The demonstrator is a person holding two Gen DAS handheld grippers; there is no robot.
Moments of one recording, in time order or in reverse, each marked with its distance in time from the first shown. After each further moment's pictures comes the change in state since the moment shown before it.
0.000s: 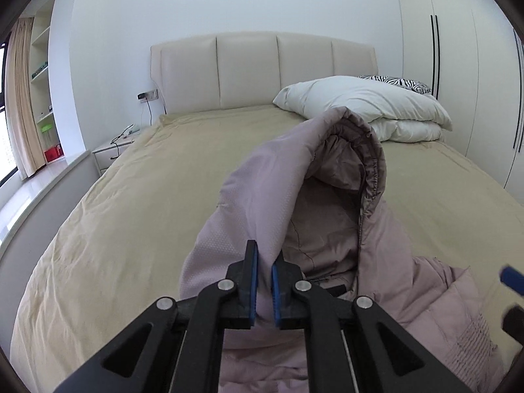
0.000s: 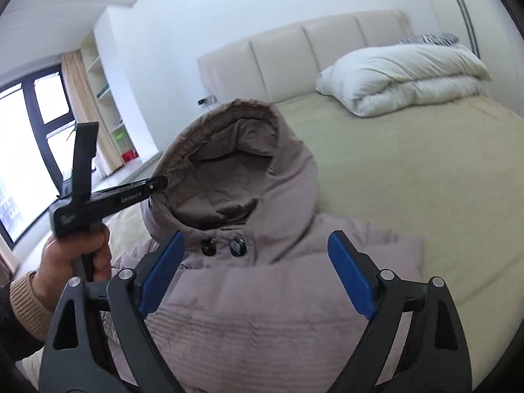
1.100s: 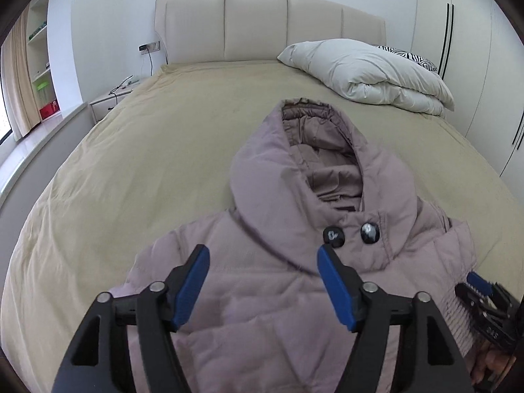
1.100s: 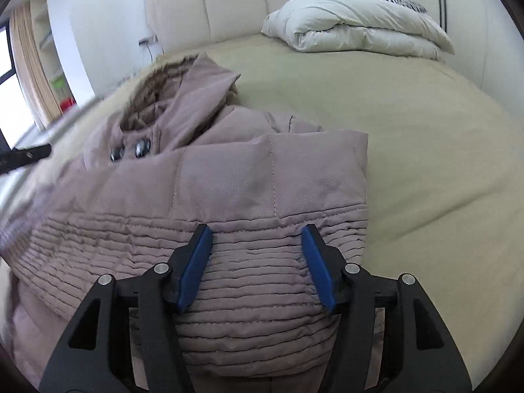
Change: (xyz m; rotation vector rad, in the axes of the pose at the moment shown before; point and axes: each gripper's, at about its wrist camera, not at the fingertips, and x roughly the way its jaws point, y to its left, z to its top) left arm 0.005 0.023 -0.044 -0.065 0.210 -0.029; right arm 0.038 -0.051 -0.084 0.096 0.191 -0.230
